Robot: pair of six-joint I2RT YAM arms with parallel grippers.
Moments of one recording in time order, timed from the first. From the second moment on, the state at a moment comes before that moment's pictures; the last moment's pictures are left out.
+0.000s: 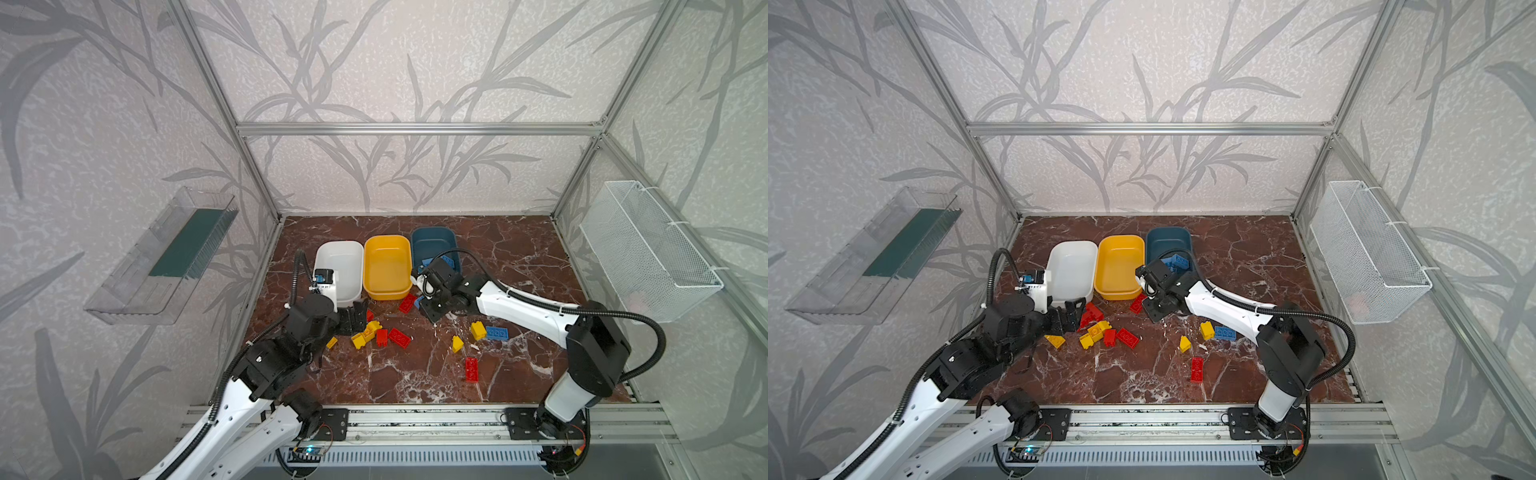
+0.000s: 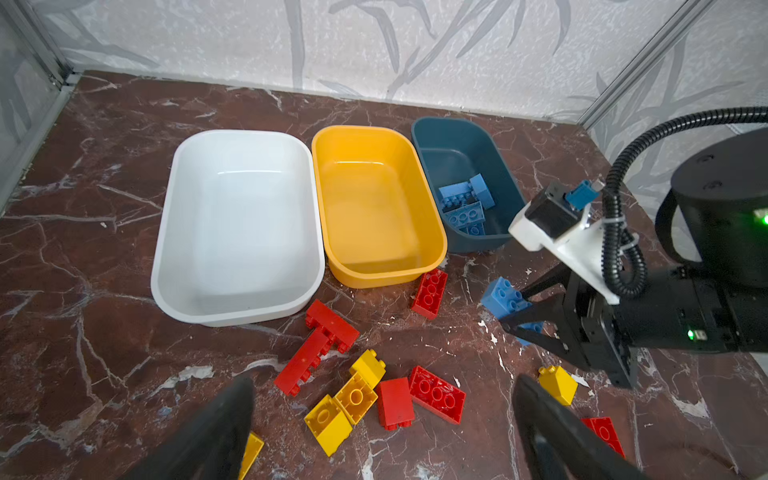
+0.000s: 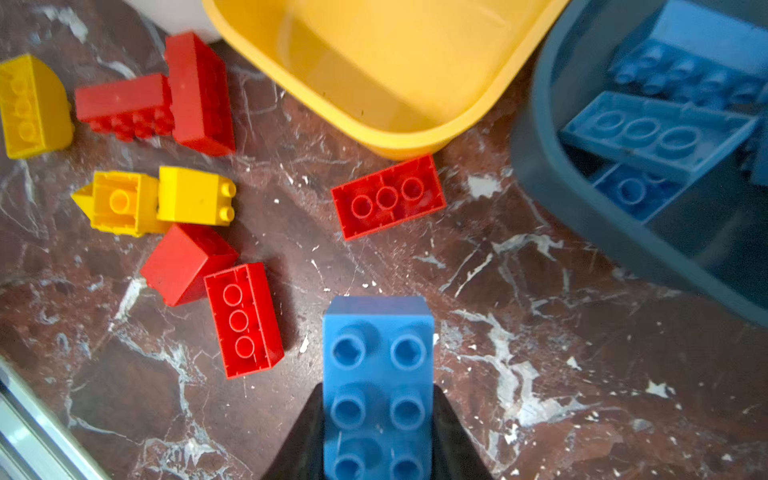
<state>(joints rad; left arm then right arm) -0.64 0.63 0.83 -0.73 -0.28 -0.45 0.78 1.68 1.25 -0.62 -0.06 0.17</state>
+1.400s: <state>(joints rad) -0.53 0.87 0.86 -0.79 -0.11 -0.42 0.50 2.14 1.77 -0.63 -0.17 0.26</state>
